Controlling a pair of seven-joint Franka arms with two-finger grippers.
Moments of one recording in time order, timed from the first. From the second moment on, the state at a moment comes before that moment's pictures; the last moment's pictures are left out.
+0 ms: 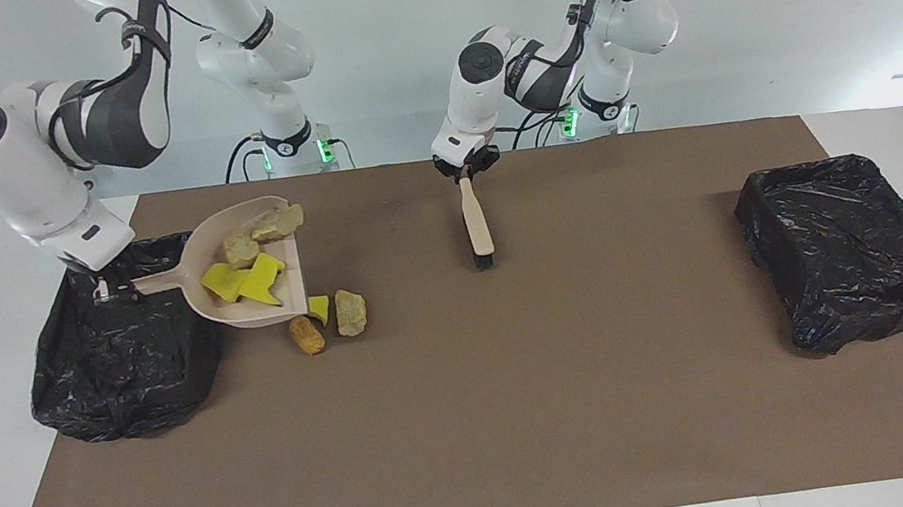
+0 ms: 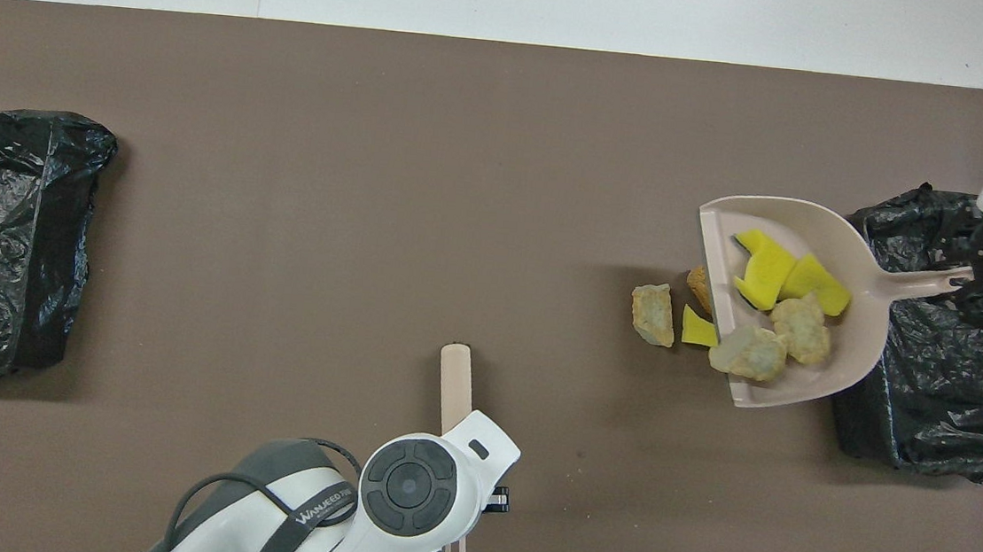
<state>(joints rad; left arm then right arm) -0.88 -0.02 -0.04 -2.30 -0.29 2.20 -0.76 -0.22 0.15 -0.04 -1.70 -0.13 1.80 -2.00</state>
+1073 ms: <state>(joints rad) -0.81 0.01 -0.01 -2.23 -0.29 2.19 -0.78 -0.47 0.15 -0.04 -1.69 -0.53 2.01 -2.08</state>
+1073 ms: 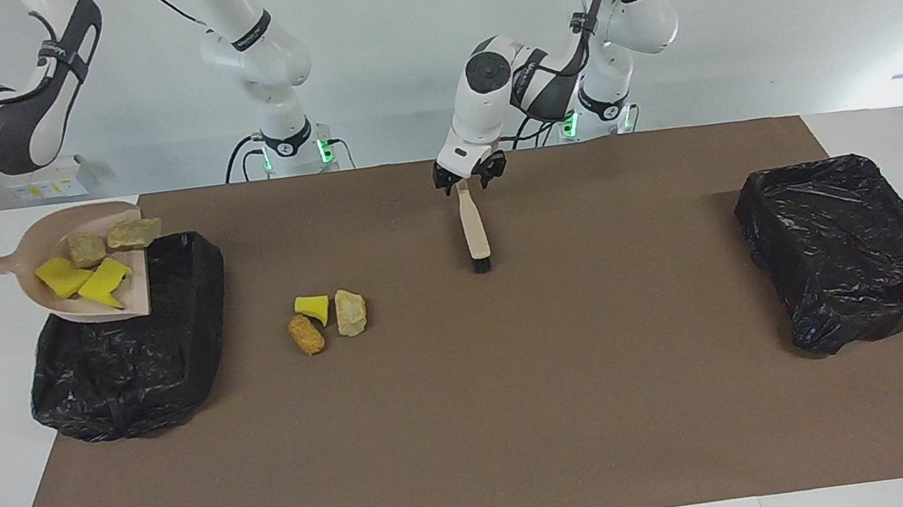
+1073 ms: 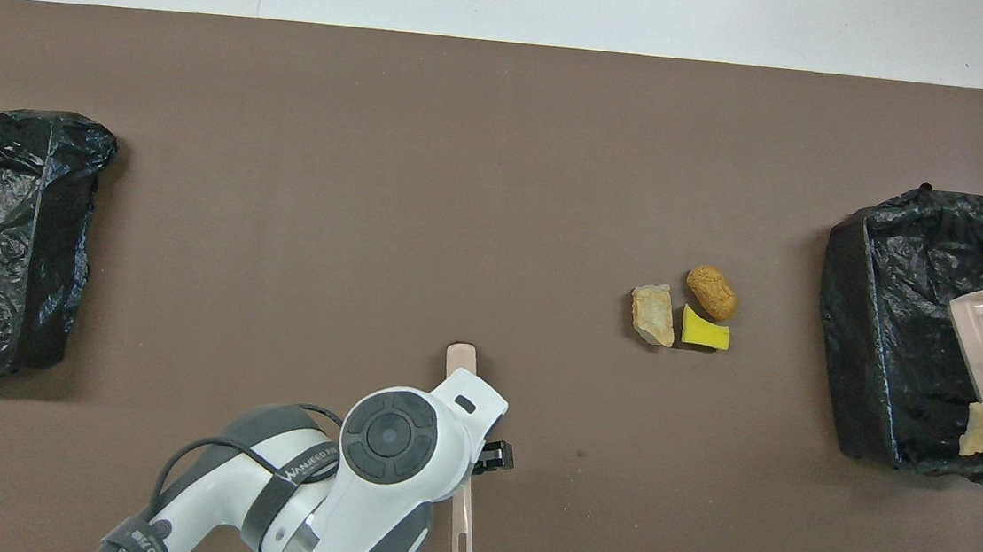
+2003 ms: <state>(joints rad) -0.31 -0.13 0.00 -2.14 -0.15 1.87 -0.40 -0.21 0.06 -0.02 -1.84 -1.15 1.91 -1.33</state>
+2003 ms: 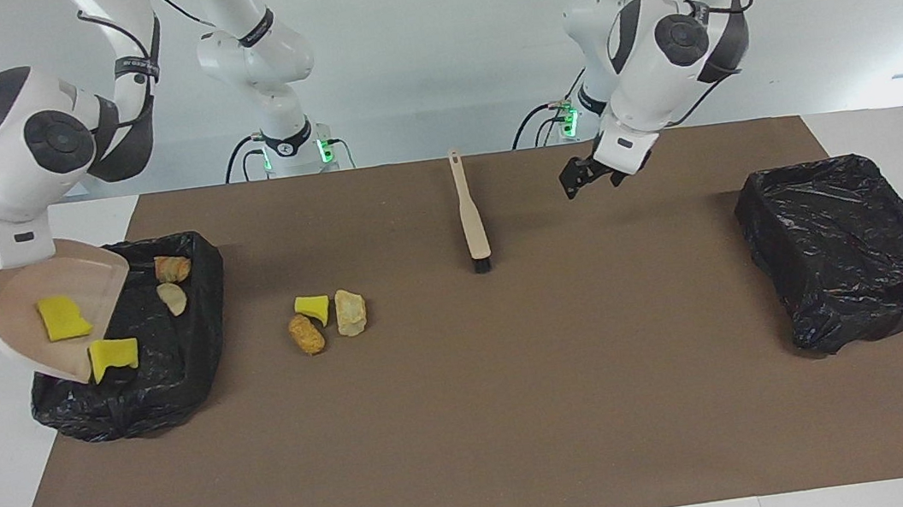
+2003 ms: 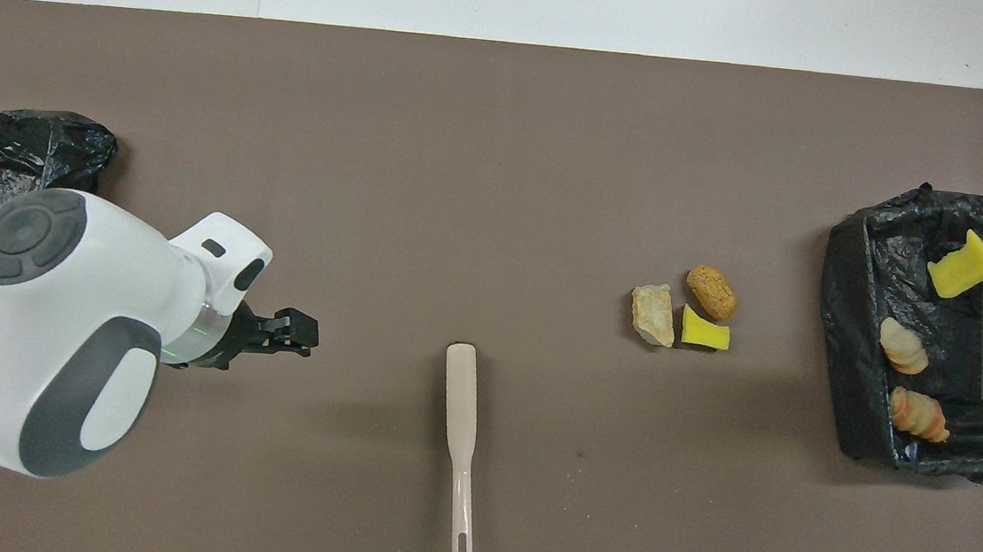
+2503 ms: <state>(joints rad) -0.13 -0.15 0.00 -2.13 -0.05 1.82 -0.13 -0.18 -0.03 -0.02 -1.88 -1.29 1.90 -1.35</state>
